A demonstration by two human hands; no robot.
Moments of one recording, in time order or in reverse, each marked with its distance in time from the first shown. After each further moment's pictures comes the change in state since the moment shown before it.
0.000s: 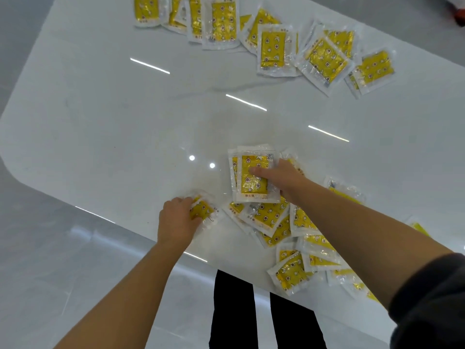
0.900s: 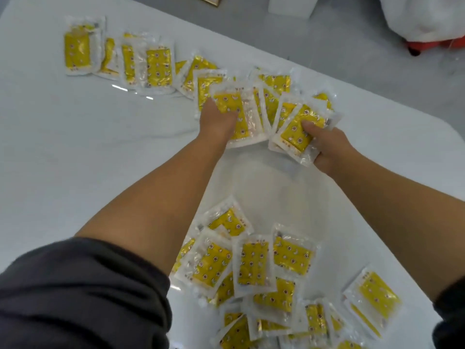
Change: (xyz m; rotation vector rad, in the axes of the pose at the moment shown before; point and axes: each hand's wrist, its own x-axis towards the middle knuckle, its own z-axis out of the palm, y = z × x) left_hand 0.182 0.306 -0.091 -1.084 0.067 -0.024; right_hand 0.053 -0.095 -0.223 0.631 0.290 -0.217
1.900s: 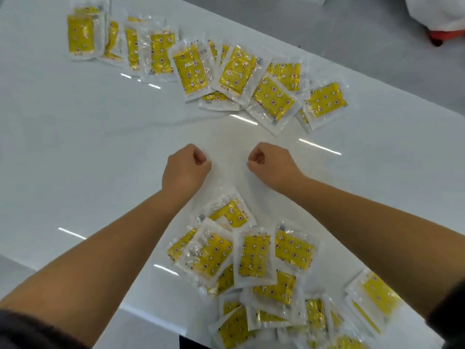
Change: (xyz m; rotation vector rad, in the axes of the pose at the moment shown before) left_hand -0.060 -0.082 -0.072 0.677 0.049 0.076; right_hand -0.045 0.071 0.047 -1.219 -0.298 -0.329
